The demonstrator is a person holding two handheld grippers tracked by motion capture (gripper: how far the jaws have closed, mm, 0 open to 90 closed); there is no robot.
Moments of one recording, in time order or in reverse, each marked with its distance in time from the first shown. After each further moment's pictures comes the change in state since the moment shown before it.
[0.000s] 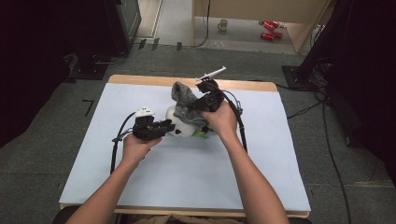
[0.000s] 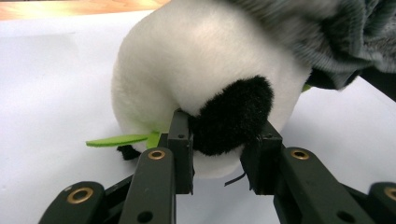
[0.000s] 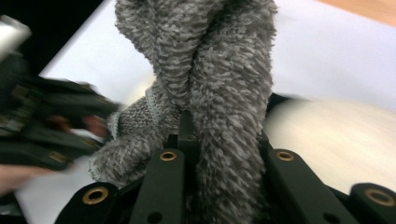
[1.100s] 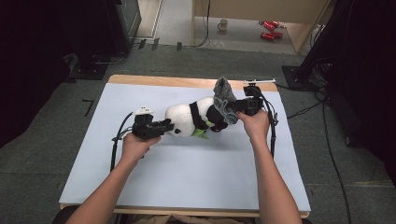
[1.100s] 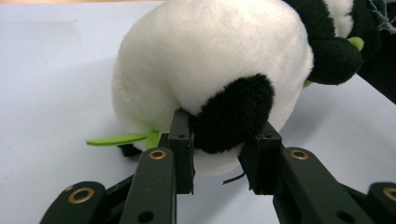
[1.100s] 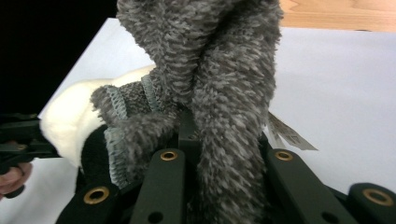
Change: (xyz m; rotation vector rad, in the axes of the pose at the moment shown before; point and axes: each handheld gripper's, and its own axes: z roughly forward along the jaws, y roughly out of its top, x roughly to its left) left arm 0.007 0.000 0.004 0.026 -0.005 -0.032; right arm -0.109 -0.060 -0.038 -0.238 0.018 0.218
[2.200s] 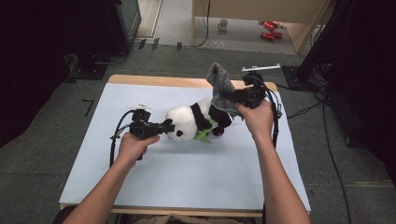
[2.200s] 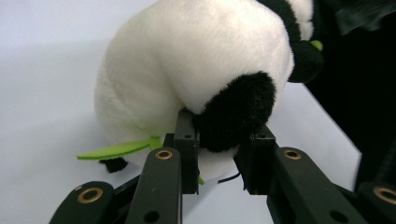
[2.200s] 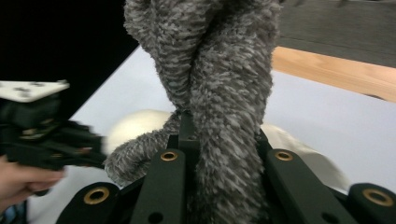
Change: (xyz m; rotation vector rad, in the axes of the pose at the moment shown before) left arm -0.009 0.014 -0.016 0.068 -0.123 -0.142; right arm 0.072 0.028 -0.048 -0.055 0.019 -0.145
